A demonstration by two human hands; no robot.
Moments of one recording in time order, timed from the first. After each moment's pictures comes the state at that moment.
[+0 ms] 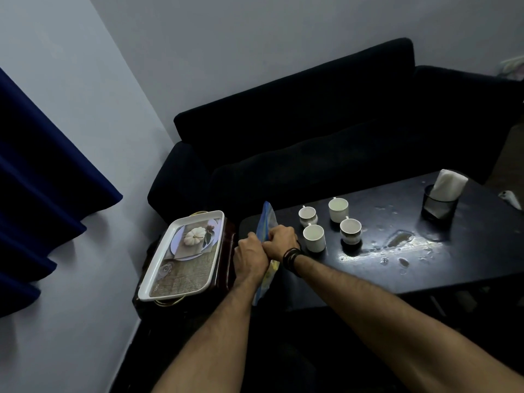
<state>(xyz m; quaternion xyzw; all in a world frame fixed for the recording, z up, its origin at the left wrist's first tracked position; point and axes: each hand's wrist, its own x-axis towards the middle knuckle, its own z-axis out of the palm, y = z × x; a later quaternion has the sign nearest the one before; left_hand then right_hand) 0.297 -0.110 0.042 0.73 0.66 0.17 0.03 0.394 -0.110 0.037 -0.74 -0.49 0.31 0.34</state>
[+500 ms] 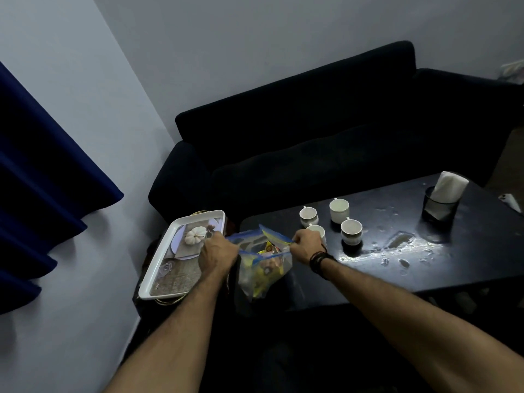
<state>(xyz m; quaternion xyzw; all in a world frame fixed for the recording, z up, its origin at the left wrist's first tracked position) 0.233 -0.076 0.059 0.67 0.72 0.18 0.05 0.441 -0.124 0.004 -0.77 -0.47 0.29 0.32</state>
